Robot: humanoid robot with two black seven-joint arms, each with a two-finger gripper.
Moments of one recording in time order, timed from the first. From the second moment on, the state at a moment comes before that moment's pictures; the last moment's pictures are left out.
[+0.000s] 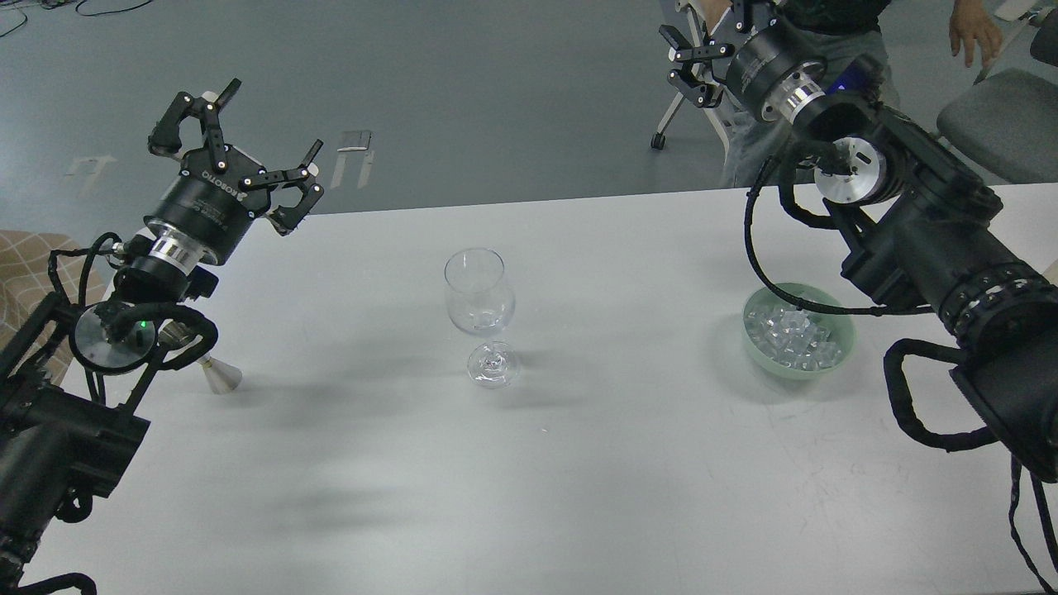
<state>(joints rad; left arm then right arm) -0.45 0.42 -1.26 -1.09 -0.03 -0.41 0.05 1.11 -0.05 0.97 0.31 -0.37 0.49 0.19</state>
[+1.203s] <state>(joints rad) -0.53 0.40 -1.29 -1.11 0.33 -0.34 0.06 1.16 -0.02 0.86 0.27 -0.38 0.49 0.21</state>
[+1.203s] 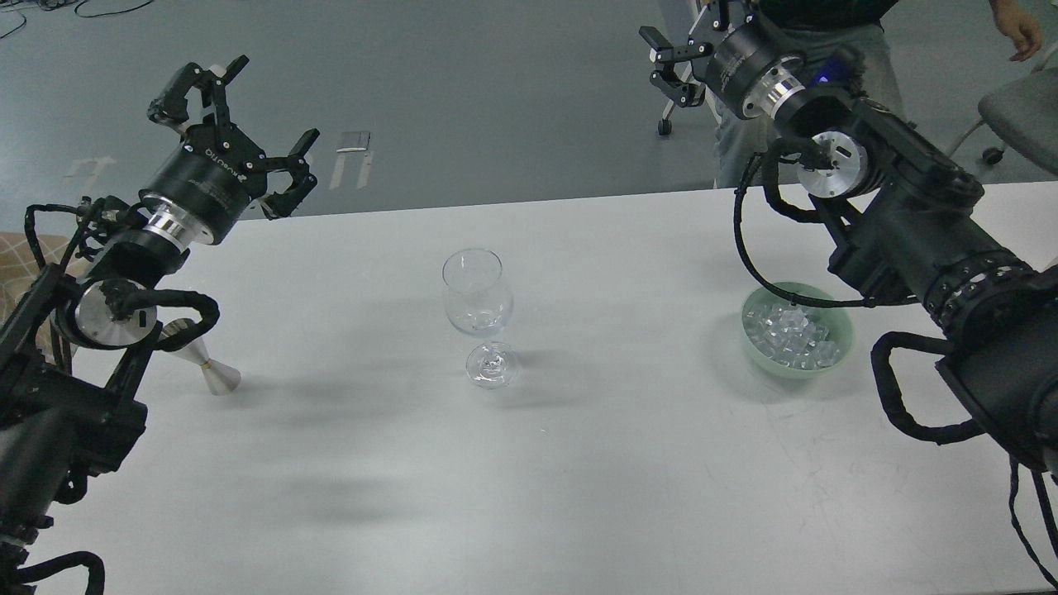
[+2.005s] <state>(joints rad) -0.40 0.40 -1.39 -1.24 0.21 -0.29 0.13 1.17 -0.02 0.86 0.27 -0.38 0.49 0.21</state>
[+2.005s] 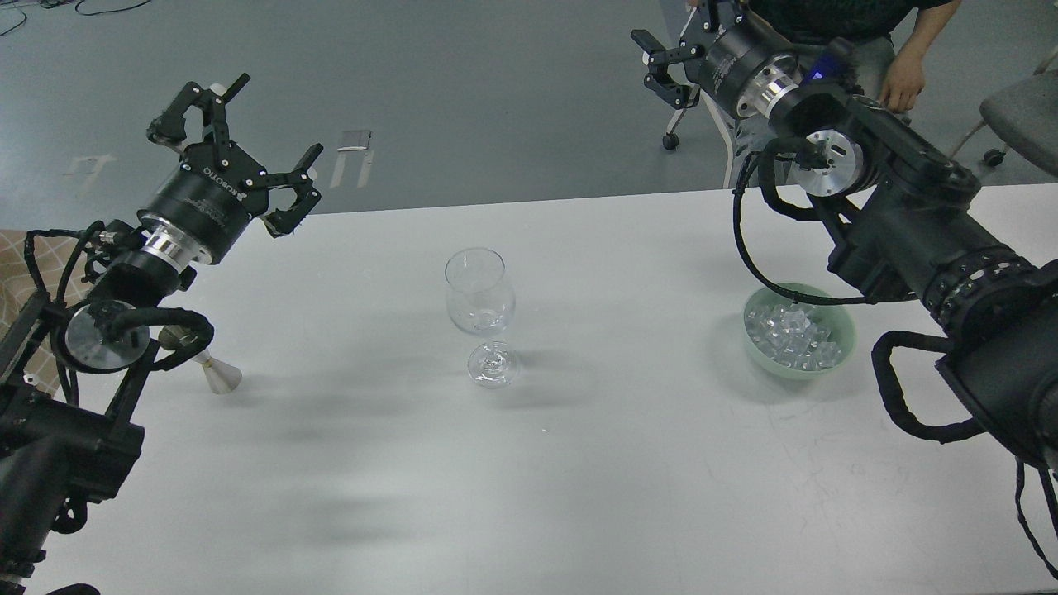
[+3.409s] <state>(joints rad) 0.18 0.17 -1.82 -1.46 0.04 -0.03 0.14 1.17 0.00 0.86 0.26 -0.38 0.49 0.20</state>
